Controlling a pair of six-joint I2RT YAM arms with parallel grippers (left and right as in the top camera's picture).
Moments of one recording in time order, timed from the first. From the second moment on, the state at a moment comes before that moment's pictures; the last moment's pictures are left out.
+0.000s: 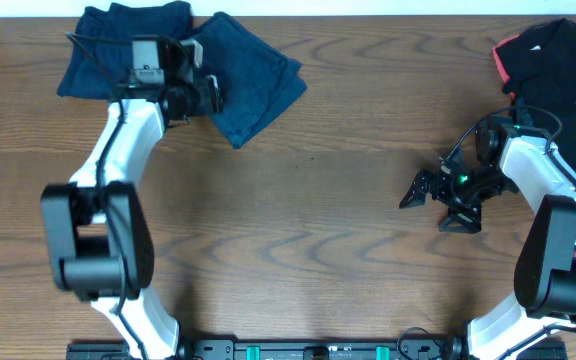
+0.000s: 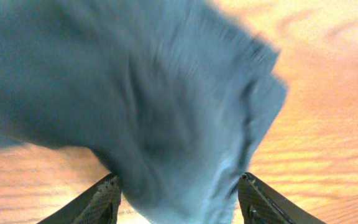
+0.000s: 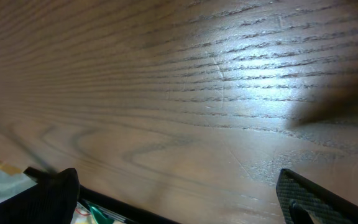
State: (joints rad) left arm 0.01 1.89 1.42 -0.43 0.35 -0.12; right arm -0.14 1.82 1.11 -1.11 -0.47 0.15
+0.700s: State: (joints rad) left arm 0.24 2.00 1.69 -0.34 0.37 -0.44; right arm -0.14 1.82 1.11 -1.11 -0.48 0.14
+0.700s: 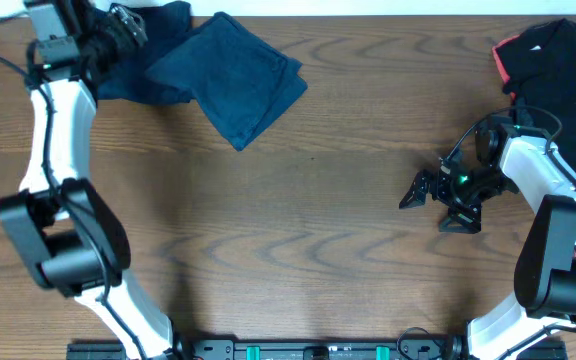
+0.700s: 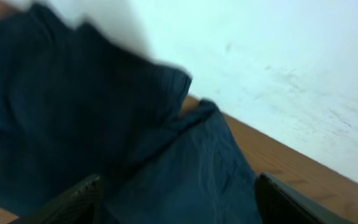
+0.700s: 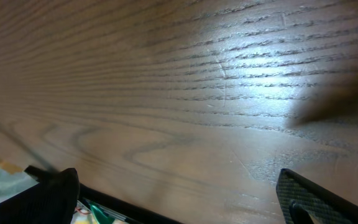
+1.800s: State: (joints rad) left arm 0.23 2.19 1.69 -0.39 0.44 -0.80; right arm -0.14 1.82 1.11 -1.13 -0.48 0.13
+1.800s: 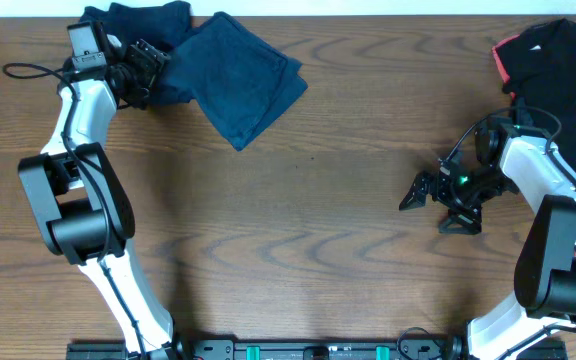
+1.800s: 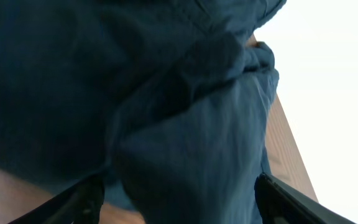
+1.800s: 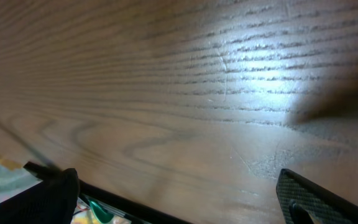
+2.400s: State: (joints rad) left arm 0.20 2.24 1.69 -0.31 0.43 -0.81; right arm -0.14 1.82 1.11 -1.14 -0.48 0.12
